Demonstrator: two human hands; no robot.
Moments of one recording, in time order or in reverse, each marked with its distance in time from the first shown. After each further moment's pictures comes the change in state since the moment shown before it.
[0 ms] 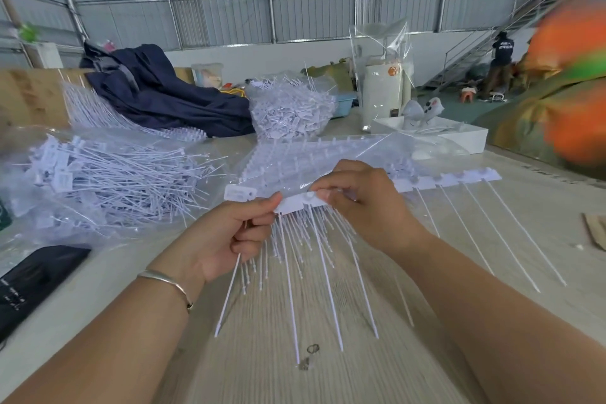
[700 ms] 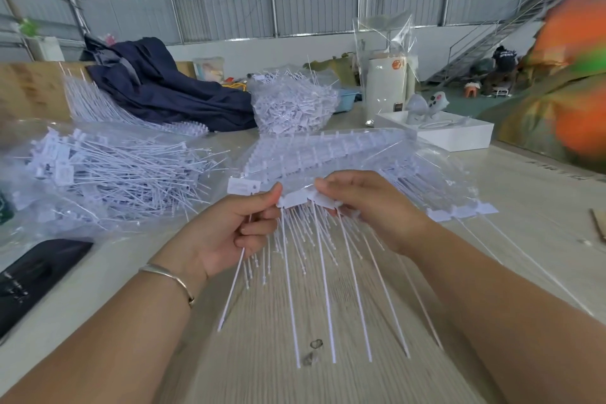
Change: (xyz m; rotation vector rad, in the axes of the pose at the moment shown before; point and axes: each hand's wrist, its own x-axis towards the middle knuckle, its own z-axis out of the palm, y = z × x) left_hand -0.003 0.001 0.002 -0.057 -0.034 -0.002; right_hand 0.001 -0.003 -0.001 0.593 -0.246 0.409
